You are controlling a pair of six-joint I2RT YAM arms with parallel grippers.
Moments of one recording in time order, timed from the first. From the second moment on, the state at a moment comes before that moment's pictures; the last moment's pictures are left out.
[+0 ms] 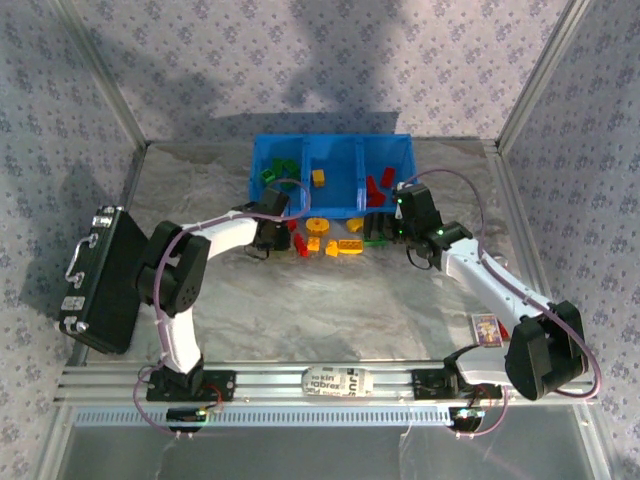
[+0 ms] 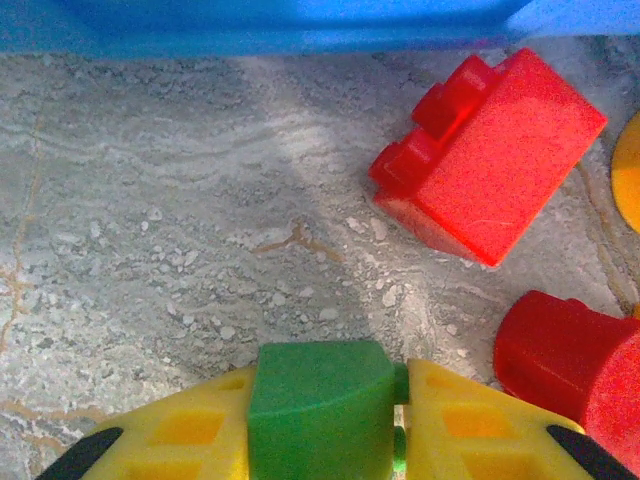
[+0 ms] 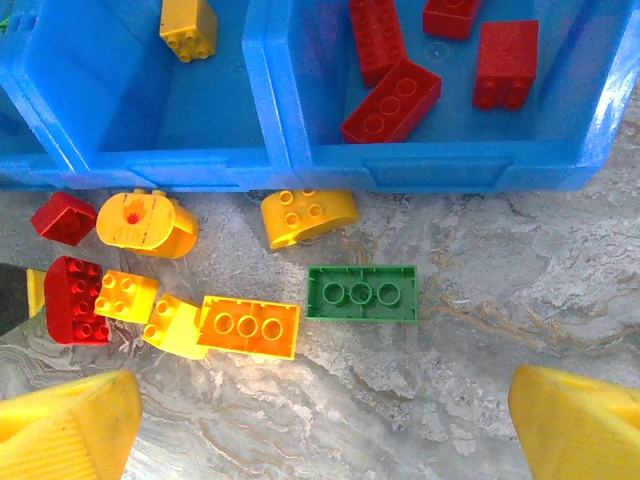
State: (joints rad) left arm -0.50 1.88 1.17 -0.45 -0.06 -0.44; right arm 0.43 1.30 0.96 -0.44 0.05 0.39
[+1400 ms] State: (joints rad) left arm -0.47 1.35 0.89 -0.39 -0.01 -0.41; right arm 0.55 1.64 1.14 -0.51 -0.02 0.30
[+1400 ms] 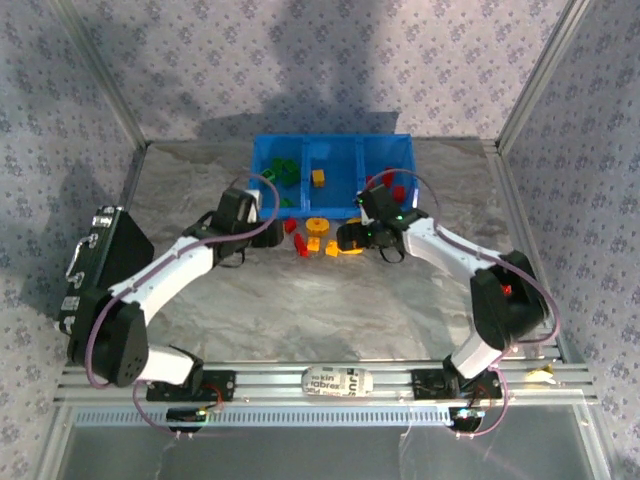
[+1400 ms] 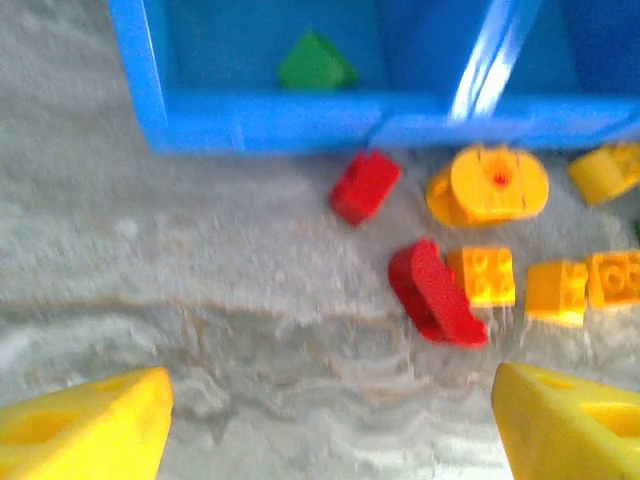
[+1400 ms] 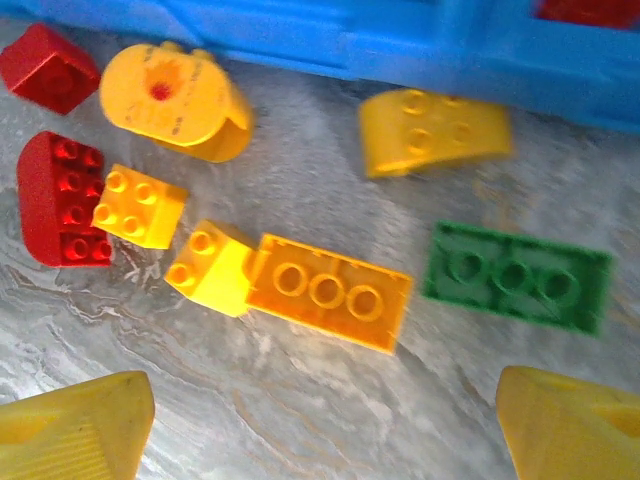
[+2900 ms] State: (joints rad) left arm -0.50 0.93 0.60 -0.40 -0.02 -0.54; right arm 0.59 1.95 1.34 -0.69 0.02 -0.22
